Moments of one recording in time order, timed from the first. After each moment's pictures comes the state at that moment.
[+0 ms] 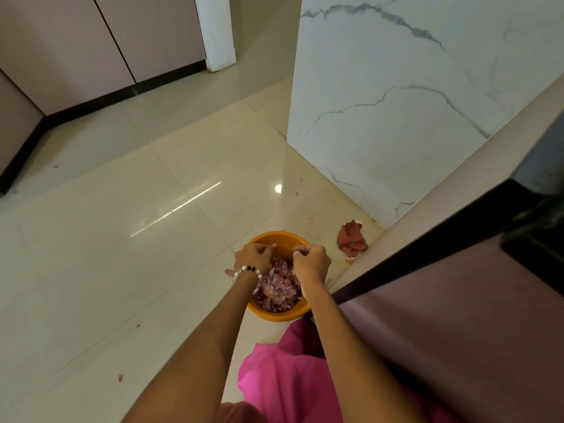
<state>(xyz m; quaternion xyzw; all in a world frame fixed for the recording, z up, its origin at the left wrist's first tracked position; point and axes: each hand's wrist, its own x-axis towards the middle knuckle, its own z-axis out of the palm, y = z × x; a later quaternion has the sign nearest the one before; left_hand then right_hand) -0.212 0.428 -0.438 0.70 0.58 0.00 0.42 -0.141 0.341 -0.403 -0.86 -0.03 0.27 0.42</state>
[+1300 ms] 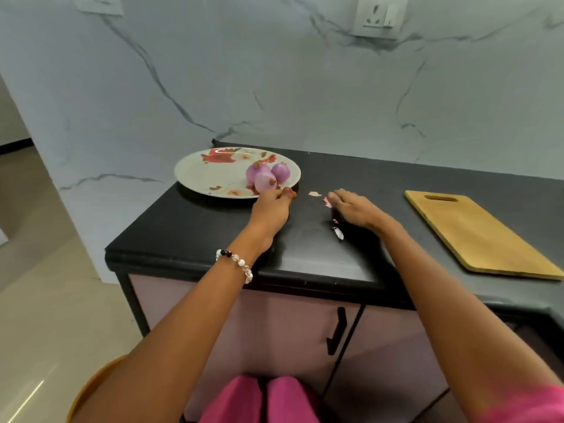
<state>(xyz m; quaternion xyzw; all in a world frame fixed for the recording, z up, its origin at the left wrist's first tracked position) -0.075 0.062 -0.047 0.73 0.02 0.07 0.67 -0.021 -0.128 -0.033 -0.96 -0.10 0.02 0.26</state>
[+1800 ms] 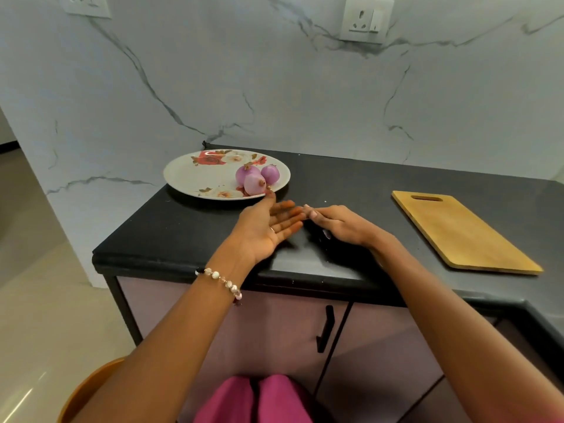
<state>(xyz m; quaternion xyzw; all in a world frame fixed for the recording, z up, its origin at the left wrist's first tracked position) -0.116 0.052 -0.028 0.45 0.09 -0.09 0.89 -0.052 -0.135 -0.040 -0.93 -0.27 0.05 0.23</state>
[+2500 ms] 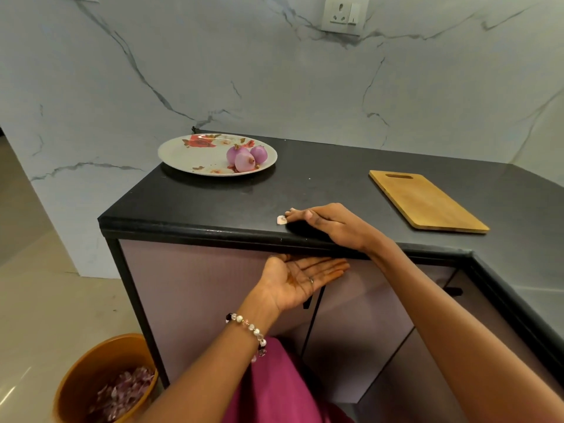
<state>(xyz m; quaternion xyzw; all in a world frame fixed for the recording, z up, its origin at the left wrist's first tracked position) -0.216 -0.002 -0.104 0.21 0.11 -0.34 0.91 -0.152 -0.148 -0.047 -0.88 -0.34 0.03 0.31</state>
